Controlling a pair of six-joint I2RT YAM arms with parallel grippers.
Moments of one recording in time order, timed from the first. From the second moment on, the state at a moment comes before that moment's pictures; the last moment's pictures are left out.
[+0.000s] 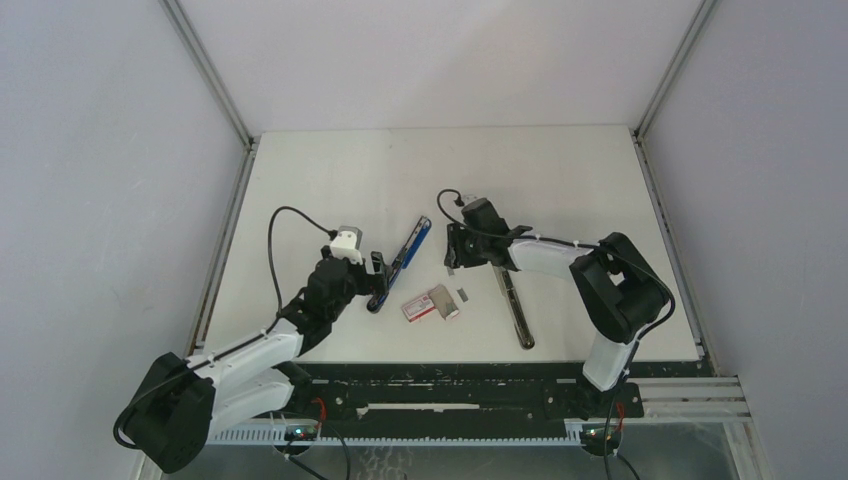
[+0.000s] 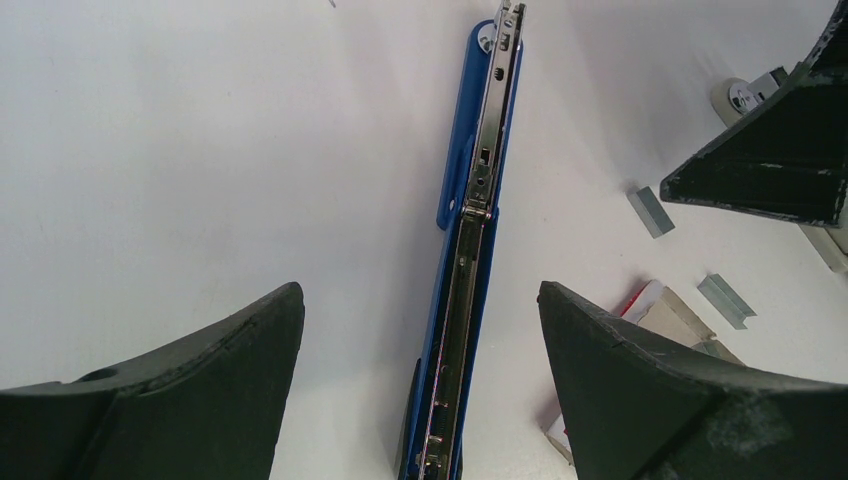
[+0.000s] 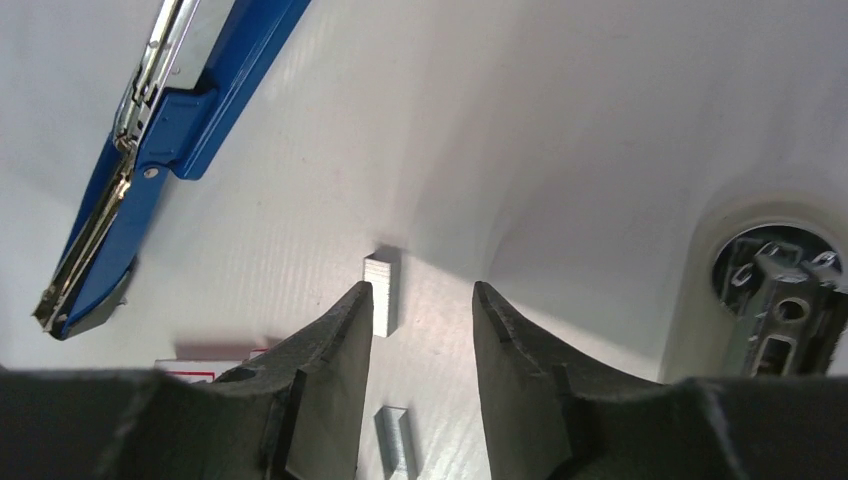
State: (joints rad) left arm -0.58 1.00 0.30 0.31 -0.23 -0.31; right arm 0.61 1.76 0.97 -0.08 -0.12 0.44
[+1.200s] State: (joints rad) left arm -0.58 0.98 0.30 0.31 -0.23 -0.31; right arm 0.78 1.90 1.19 -0.31 0.23 0.39
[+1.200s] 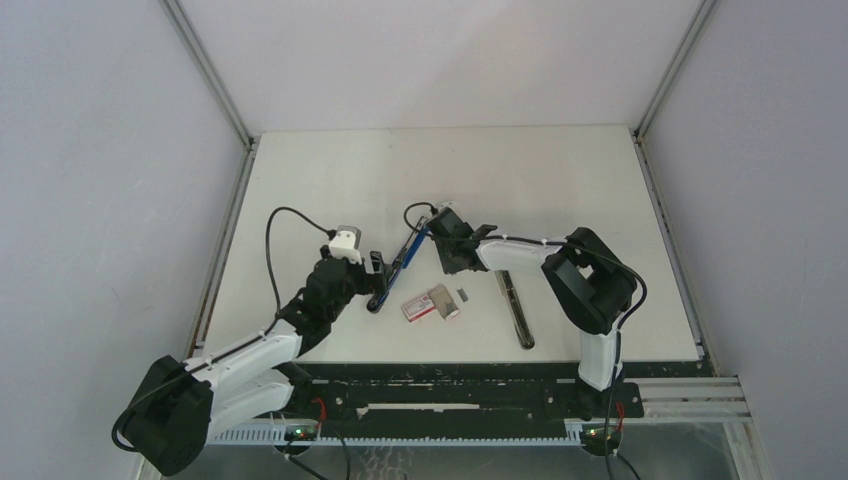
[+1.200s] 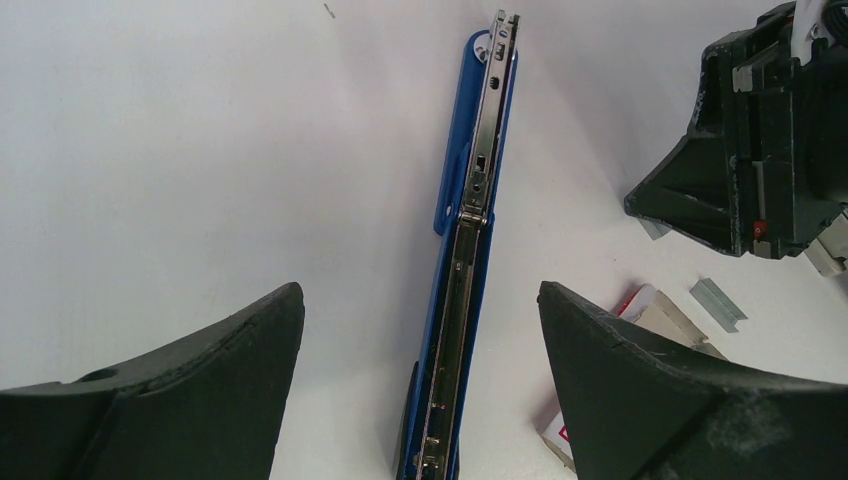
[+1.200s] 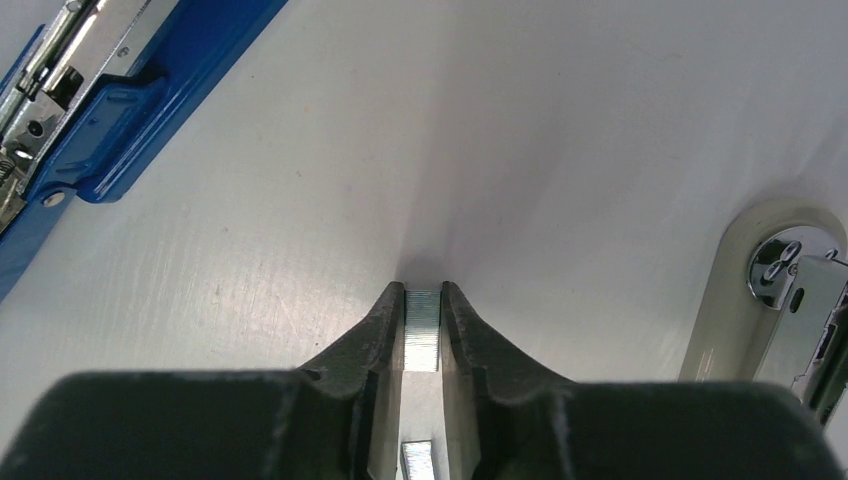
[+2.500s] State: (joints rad) left arm -0.58 0.98 0.30 0.31 -0.23 -0.31; right arm 0.50 1.58 0.90 -0.17 0.10 0.21
